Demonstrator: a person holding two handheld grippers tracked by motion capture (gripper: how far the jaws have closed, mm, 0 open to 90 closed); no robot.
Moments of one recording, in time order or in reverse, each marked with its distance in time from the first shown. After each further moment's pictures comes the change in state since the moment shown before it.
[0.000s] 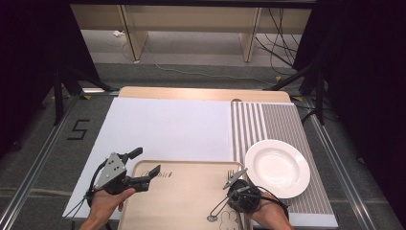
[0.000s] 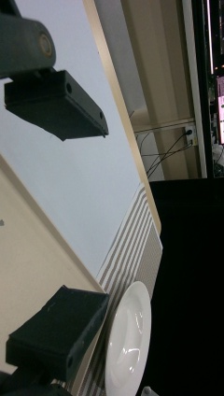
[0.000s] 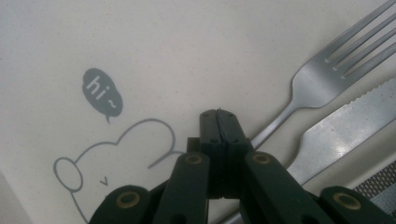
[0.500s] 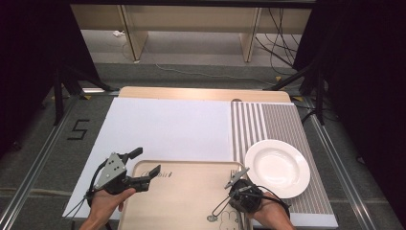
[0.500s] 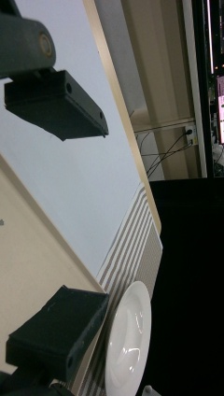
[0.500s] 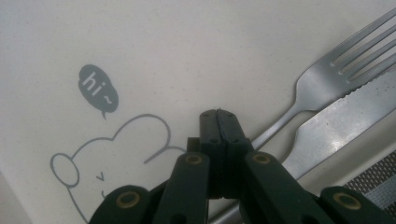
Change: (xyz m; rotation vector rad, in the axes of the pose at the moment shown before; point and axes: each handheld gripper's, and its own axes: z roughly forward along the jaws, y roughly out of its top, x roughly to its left) left arm 0.000 0.000 0.000 0.002 0.000 -0.002; right arm -0.003 -0.002 -0.001 -0.001 0.001 0.010
